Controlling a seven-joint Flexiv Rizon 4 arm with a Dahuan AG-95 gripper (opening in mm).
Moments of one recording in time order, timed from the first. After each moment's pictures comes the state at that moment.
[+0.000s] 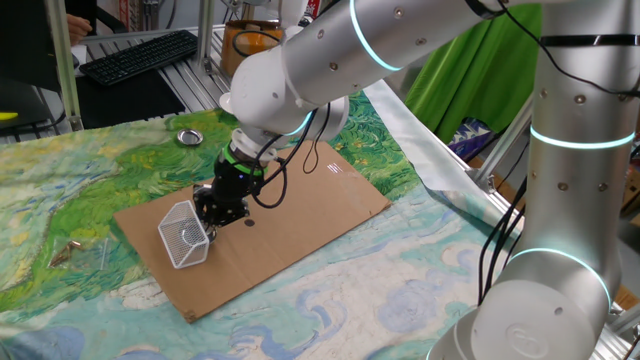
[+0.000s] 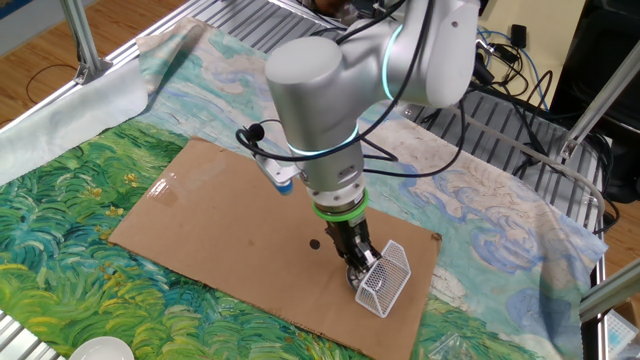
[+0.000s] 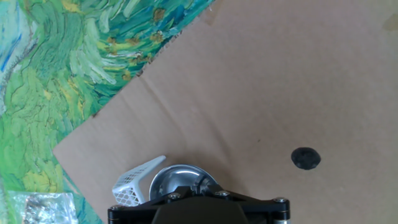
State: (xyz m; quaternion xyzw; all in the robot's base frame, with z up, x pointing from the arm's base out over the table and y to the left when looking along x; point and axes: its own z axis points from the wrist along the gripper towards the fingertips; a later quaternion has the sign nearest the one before) arm 0.512 0.185 0.010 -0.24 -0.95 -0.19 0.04
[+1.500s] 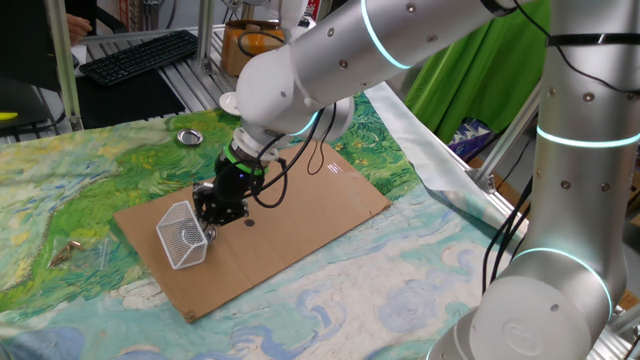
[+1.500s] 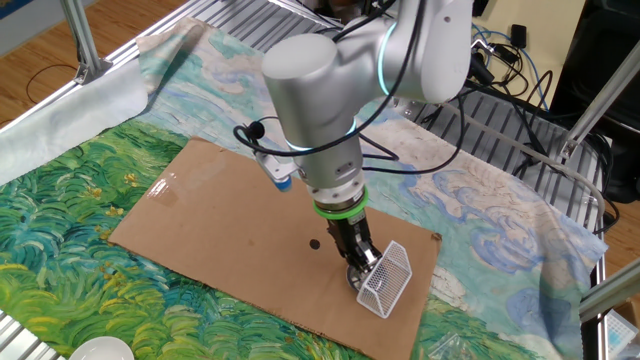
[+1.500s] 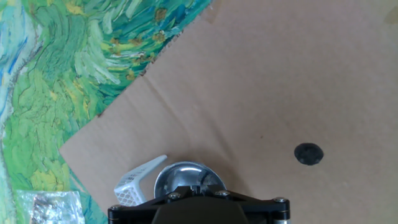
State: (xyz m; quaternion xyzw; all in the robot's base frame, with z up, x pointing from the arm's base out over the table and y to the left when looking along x) arm 0.512 0.187 0.018 -0.24 -0.95 -0.20 0.04
